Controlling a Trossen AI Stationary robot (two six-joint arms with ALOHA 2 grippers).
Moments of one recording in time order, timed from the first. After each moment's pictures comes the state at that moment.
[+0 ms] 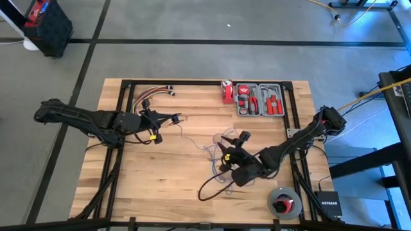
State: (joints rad) left arm -0.18 0.83 0.69 -0.24 -0.67 0.03; right arm 0.53 1.63 1.13 -0.33 1.16 0.26
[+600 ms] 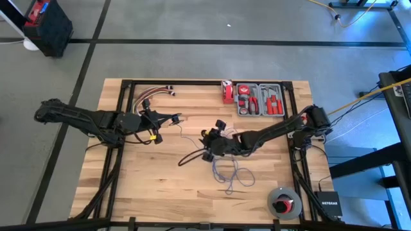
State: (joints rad) left arm -0.18 0.83 0.69 -0.24 -0.67 0.03; right arm 0.24 1.77 1.13 0.00 0.60 0.18
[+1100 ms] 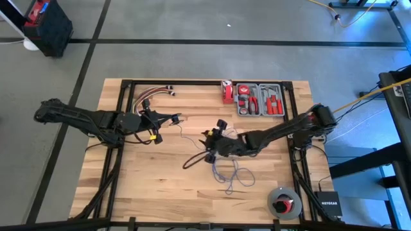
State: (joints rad) left arm -0.18 0.83 0.69 -0.25 -0.67 0.02; right arm 0.26 1.71 1.13 0.02 0.60 0.12
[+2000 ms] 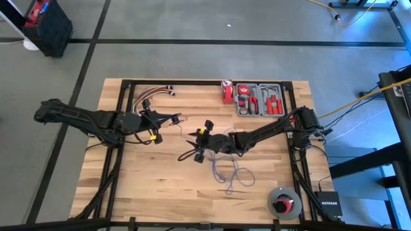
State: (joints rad) left arm -0.18 0.83 0.70 -0.24 -0.67 0.04; right arm 0.19 1.90 1.13 0.42 0.47 0.03
